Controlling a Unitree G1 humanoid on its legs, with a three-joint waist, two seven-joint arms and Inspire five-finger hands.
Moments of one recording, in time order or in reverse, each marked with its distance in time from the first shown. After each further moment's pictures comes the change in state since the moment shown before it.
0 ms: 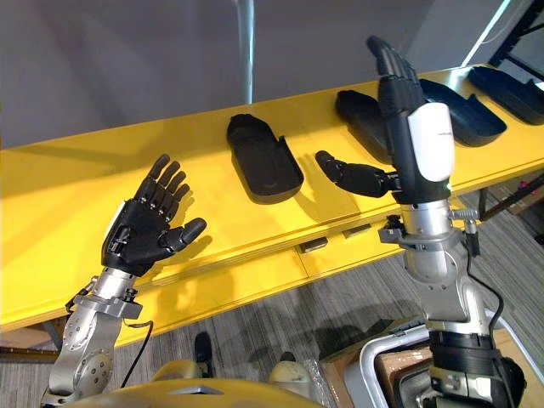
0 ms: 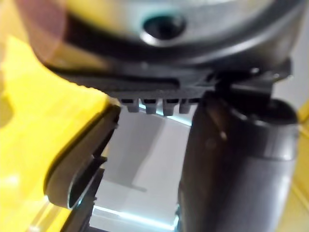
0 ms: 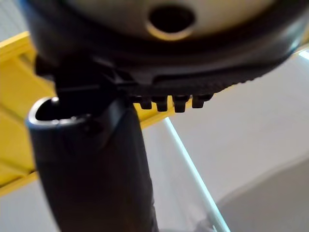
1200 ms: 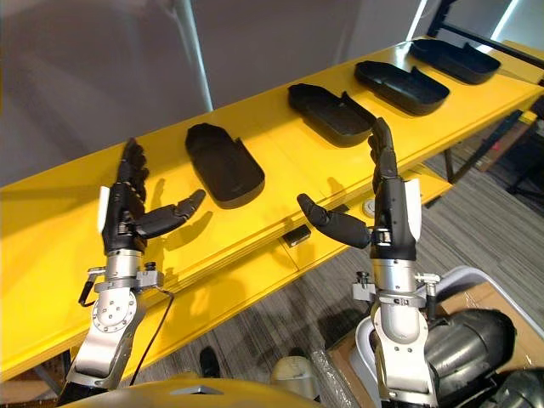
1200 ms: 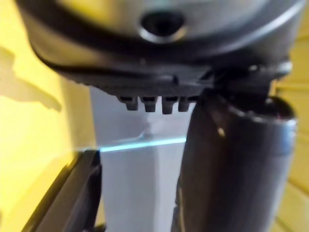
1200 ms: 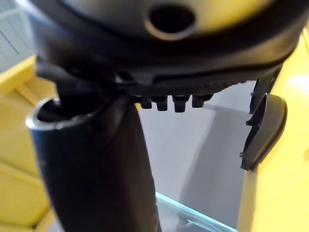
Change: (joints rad) left arm -0.110 -0.057 -0.061 0.006 0.544 -0.029 0.665; right arm 0.240 0.280 0.124 -0.129 0.282 0.140 0.118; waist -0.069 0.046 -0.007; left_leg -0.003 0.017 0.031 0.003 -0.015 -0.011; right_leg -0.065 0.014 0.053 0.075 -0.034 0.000
